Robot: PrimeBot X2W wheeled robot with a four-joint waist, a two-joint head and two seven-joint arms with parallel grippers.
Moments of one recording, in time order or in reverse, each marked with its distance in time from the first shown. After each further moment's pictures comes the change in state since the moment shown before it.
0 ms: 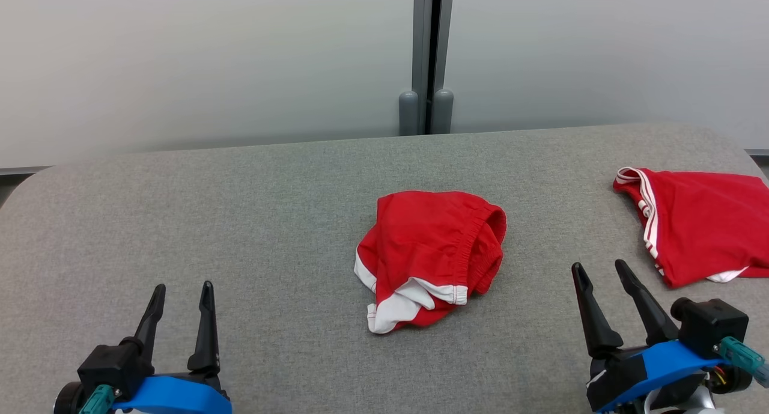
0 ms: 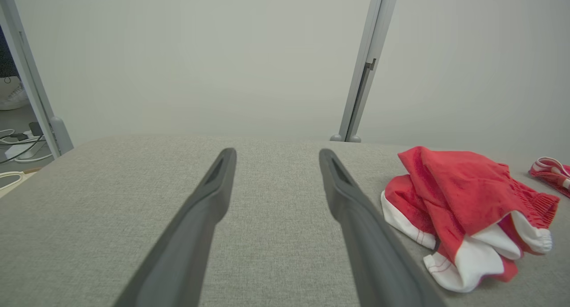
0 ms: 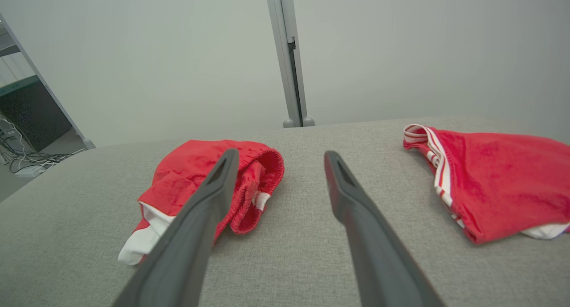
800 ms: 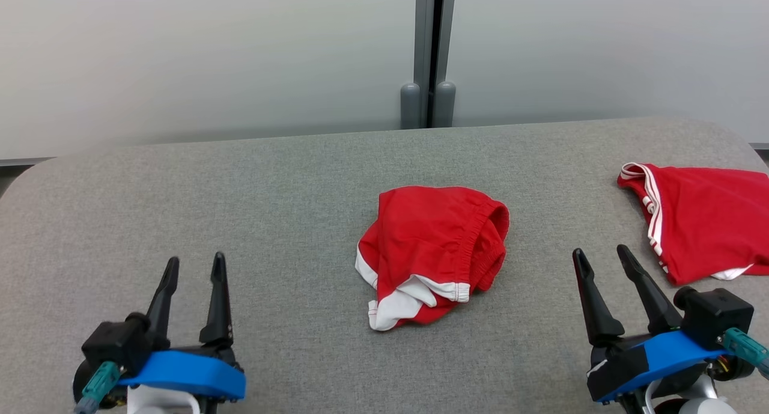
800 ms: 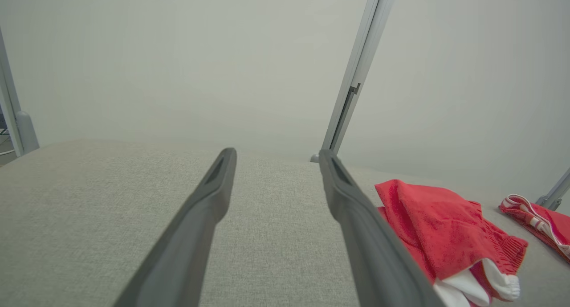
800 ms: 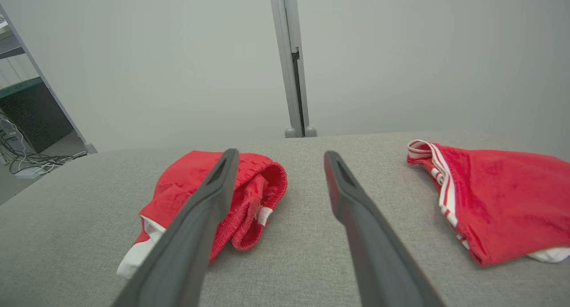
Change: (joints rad) left arm -0.103 -0.028 -0.049 0.030 -0.099 -0.021 -0.031; right arm -0.023 0.000 0.000 -0.027 -0.012 0.000 0.000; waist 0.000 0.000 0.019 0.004
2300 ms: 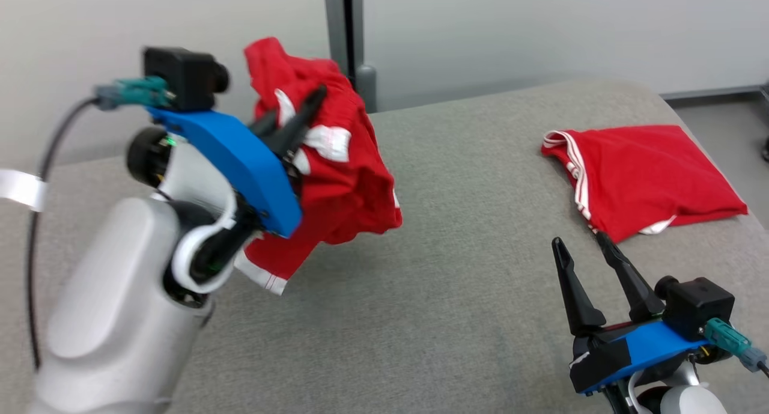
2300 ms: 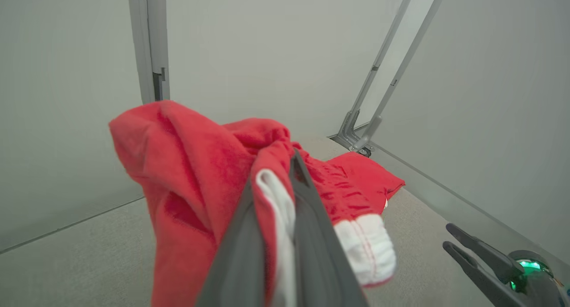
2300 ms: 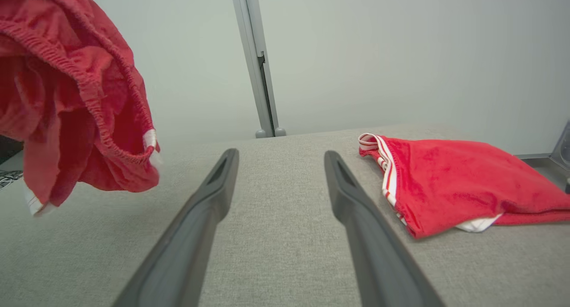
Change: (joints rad) left arm -0.549 0.069 -0.163 -0.168 -0.286 -0.075 0.750; right arm -0.034 -0.001 0.054 0.006 -0.007 0.000 -0.016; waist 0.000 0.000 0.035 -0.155
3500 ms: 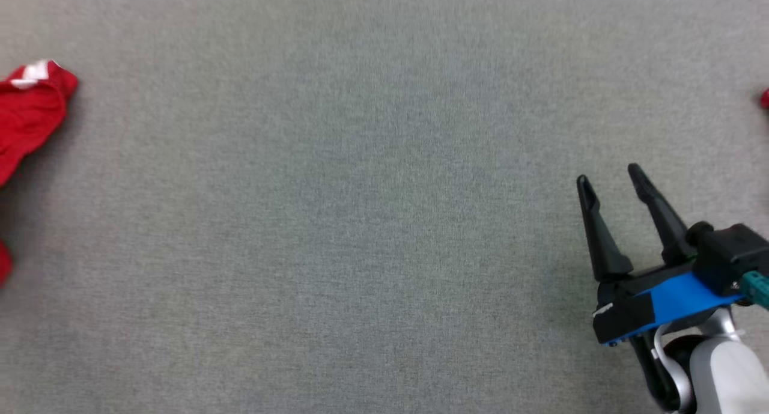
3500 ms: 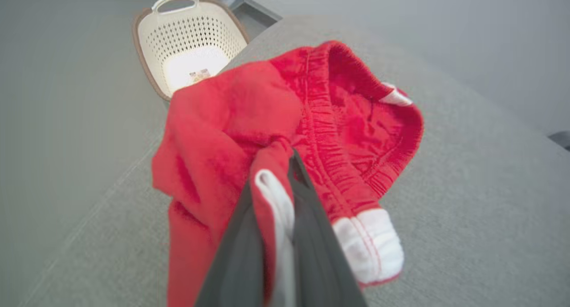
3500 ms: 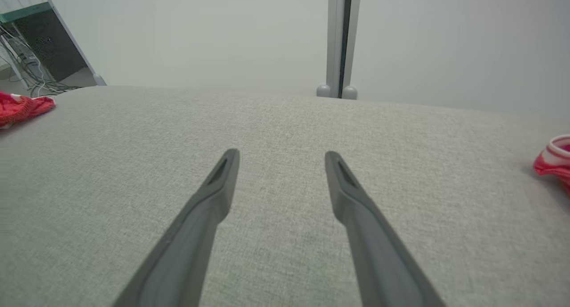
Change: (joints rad) left arm 0.099 0.336 0.435 0.615 -0.075 0.043 -0.118; right arm -0.124 -0.062 -0.021 -0.102 -0.059 0.000 0.049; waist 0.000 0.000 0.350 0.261
